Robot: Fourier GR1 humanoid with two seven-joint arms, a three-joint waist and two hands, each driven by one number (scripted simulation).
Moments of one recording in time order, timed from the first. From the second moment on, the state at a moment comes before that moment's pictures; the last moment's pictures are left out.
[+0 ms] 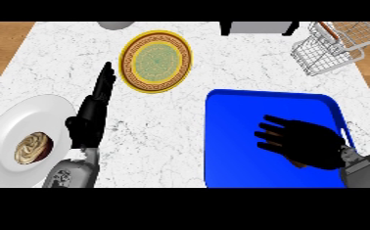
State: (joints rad) left arm -0.15 0.10 -0.13 -1.55 -0.10 0.22 0.04; right arm -0.21 -0.67 0.44 -1.63 1.58 0.30 -0.83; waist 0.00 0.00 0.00
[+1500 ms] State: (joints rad) left arm -0.14 0.06 -0.09 -1.57 -0.15 0.19 0.06; right arm -0.18 -0.49 0.31 -1.39 1.64 -0.02 -0.94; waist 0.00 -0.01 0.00
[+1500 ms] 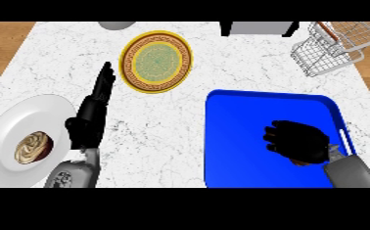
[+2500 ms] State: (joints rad) left arm -0.15 0.06 -0.08 -1.57 -0.14 0.19 0.07; right arm -0.26 -0.45 -0.26 -1.36 1.42 0.26 -0.39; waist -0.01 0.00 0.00
